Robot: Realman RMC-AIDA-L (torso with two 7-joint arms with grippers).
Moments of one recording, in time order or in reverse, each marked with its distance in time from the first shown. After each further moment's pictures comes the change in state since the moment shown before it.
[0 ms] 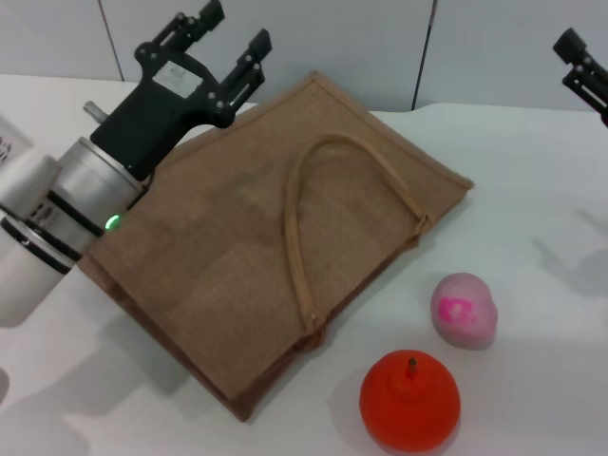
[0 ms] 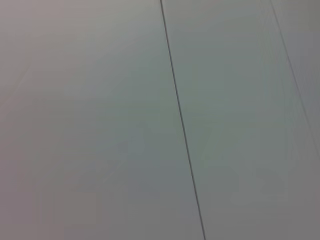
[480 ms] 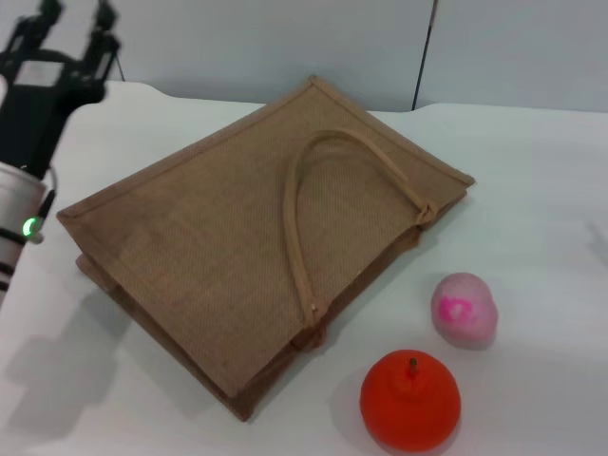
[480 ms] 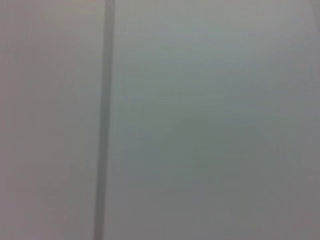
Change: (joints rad) left arm 0.093 -0.002 -0.050 -0.051 -0.329 -0.020 0.015; right arm -0.029 0.003 0.213 0.097 0.000 0.049 -0.244
